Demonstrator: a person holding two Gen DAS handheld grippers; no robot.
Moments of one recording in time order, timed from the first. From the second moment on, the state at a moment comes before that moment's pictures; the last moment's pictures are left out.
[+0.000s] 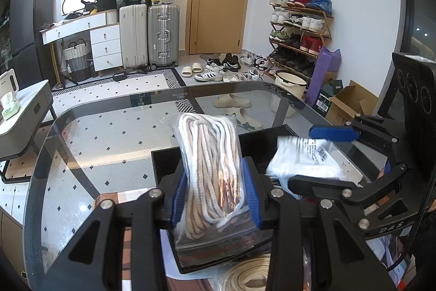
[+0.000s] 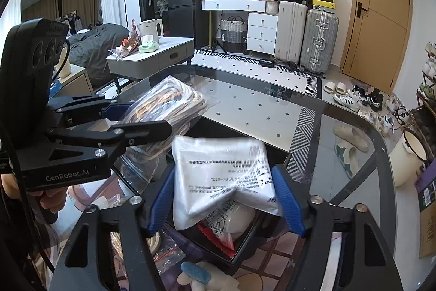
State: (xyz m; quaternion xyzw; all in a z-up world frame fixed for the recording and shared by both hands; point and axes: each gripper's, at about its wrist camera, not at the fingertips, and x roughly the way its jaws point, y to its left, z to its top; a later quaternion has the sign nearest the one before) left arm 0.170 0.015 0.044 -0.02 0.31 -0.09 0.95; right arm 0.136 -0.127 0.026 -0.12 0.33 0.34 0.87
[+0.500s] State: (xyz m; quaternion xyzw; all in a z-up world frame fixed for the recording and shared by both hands) left arm 0.173 0.001 0.029 0.01 0.34 -0.11 0.93; right arm 0.141 -0.140 0.031 -0.10 0.33 0.34 0.88
